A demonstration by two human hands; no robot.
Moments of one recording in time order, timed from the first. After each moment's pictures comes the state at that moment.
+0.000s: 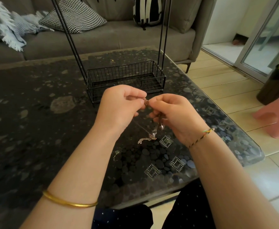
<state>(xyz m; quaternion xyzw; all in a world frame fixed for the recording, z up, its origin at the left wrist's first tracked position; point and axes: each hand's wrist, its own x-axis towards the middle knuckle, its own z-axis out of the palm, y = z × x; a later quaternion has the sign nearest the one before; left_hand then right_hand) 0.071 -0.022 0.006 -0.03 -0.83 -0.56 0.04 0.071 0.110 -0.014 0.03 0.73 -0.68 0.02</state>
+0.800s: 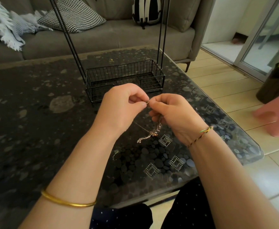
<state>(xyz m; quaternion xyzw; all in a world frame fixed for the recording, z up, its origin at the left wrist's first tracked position) 0.068 -0.024 0.001 -0.12 -0.90 -0.41 0.09 0.071 0.108 -0.015 0.02 0.76 -0.65 0.01</state>
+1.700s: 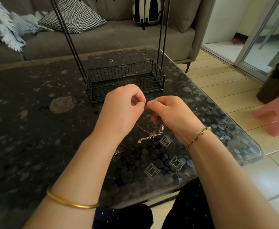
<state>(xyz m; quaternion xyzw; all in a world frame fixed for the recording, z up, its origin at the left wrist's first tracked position) 0.070 -0.021 -0.001 -0.12 -0.92 -0.34 0.14 0.069 0.106 -0.015 0.01 0.81 -0.59 0.00</state>
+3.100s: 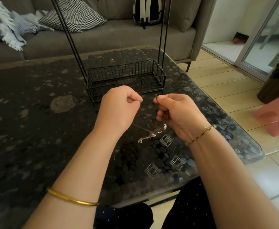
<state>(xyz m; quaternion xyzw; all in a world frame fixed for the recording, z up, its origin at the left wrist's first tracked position) 0.066 -0.023 -0.002 -0.03 -0.92 -0.38 0.09 0.066 0.109 -0.015 0.09 0.68 -0.73 0.01</state>
